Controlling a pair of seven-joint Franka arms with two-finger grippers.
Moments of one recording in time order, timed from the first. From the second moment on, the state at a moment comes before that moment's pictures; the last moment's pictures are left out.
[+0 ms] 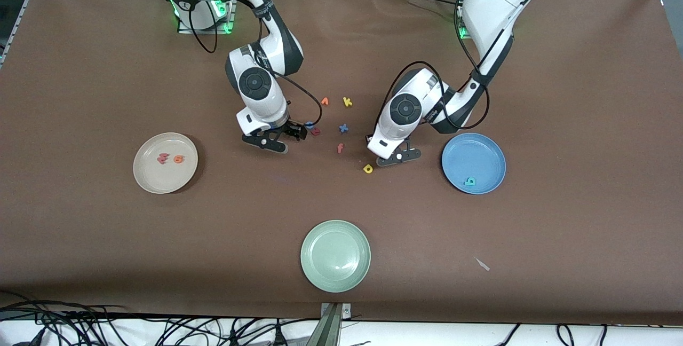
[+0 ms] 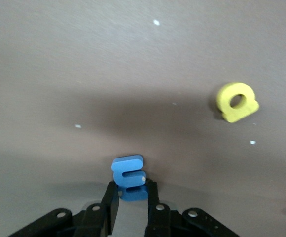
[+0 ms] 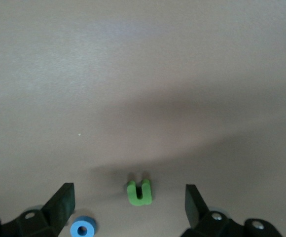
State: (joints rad) left arm -0.33 0.67 -0.31 -1.80 0.09 2.30 -0.91; right arm 0.88 0.51 -0.28 -1.99 0.25 2.43 0.75
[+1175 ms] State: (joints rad) left arm 0.02 0.58 -0.30 -1.81 0.28 2.07 -0.44; right arm 0.88 0.55 -0.25 -2.02 0.30 2.47 0.76
